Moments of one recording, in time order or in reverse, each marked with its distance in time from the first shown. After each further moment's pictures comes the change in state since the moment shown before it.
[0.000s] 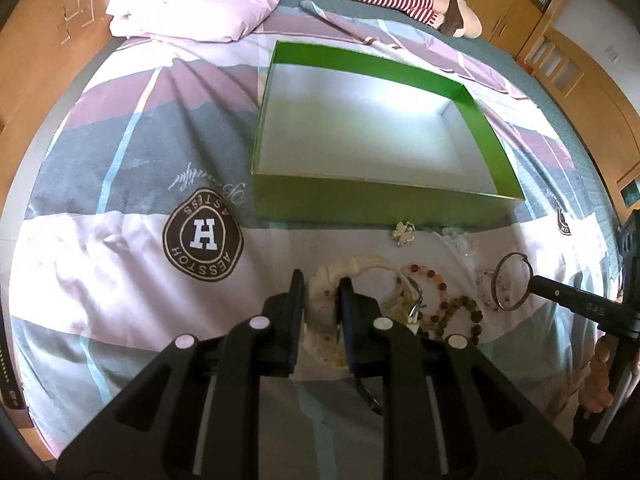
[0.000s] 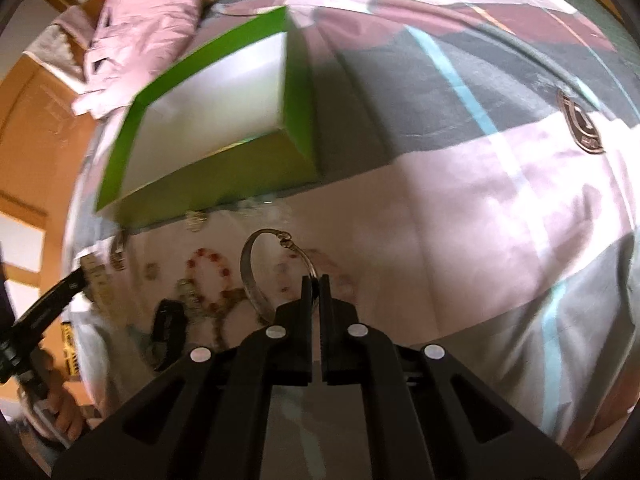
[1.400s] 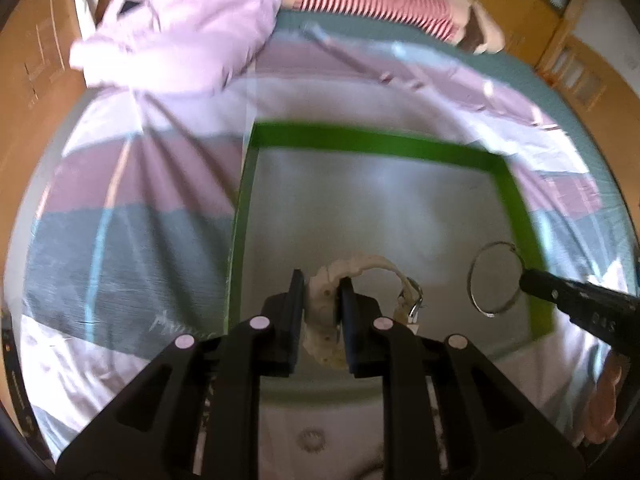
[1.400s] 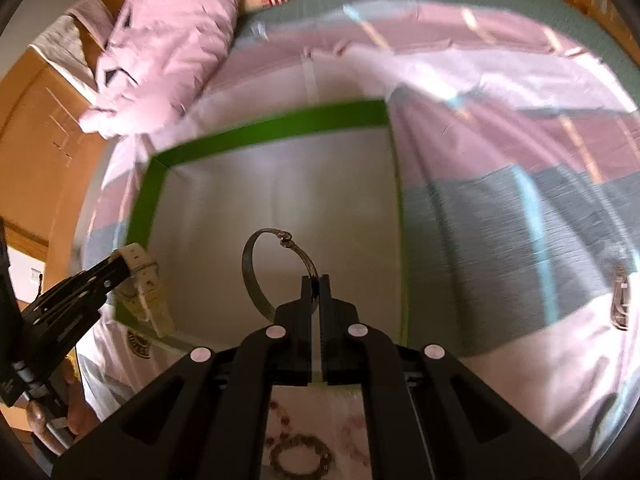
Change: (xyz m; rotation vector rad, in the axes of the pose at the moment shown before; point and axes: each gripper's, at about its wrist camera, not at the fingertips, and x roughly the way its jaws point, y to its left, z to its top) left arm 0.066 -0.013 0.126 0.000 -0.014 0.078; right arm 0.052 0.070 0.138 -0.101 -0.012 -0.014
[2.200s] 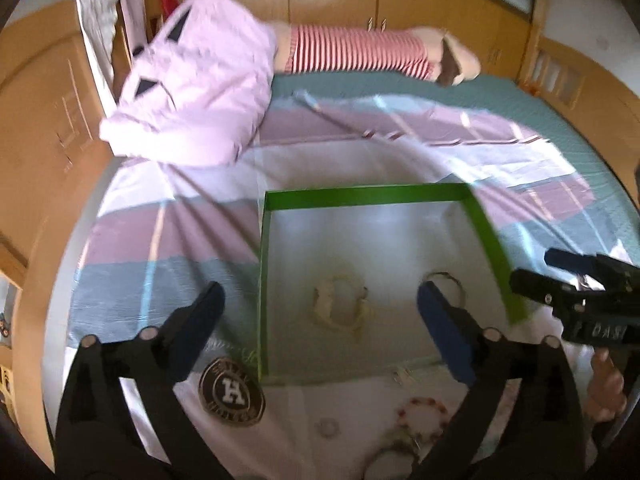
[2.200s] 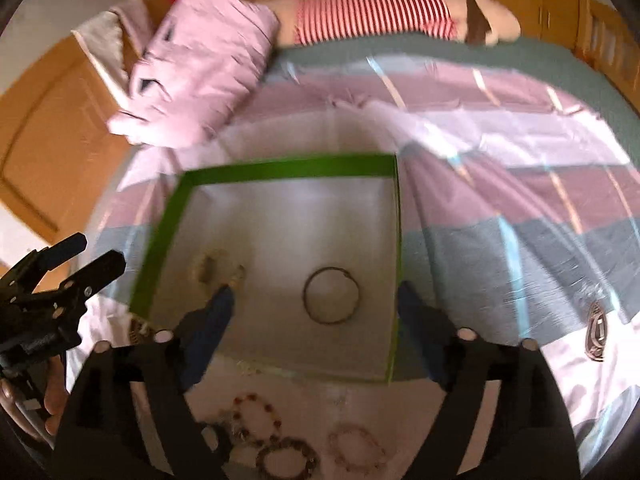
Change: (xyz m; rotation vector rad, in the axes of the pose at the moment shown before) left arm -0.106 -0.026 -0.025 0.134 -0.238 0.056; right arm -0.063 0.017 -0.020 -0.141 -0.203 0.000
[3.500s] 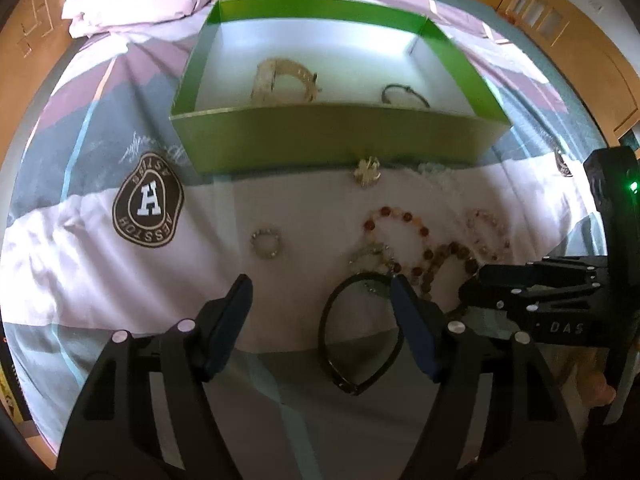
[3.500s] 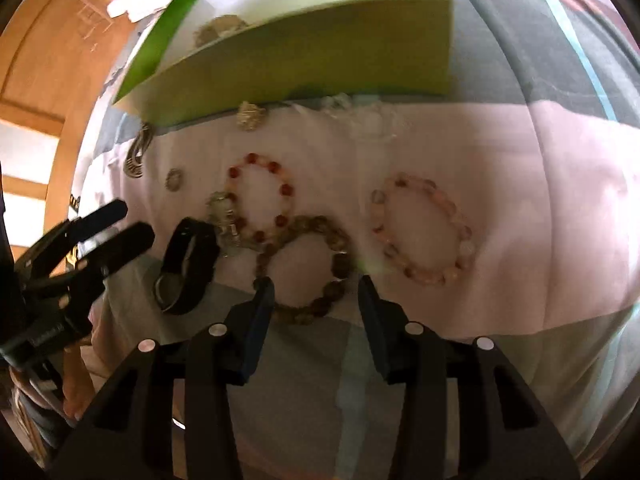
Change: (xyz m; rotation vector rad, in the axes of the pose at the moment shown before) left arm 0.032 -0.021 -0.139 -0.014 0.354 -0.148; right arm 0.052 0.004 -0.144 0.085 0.474 0.122
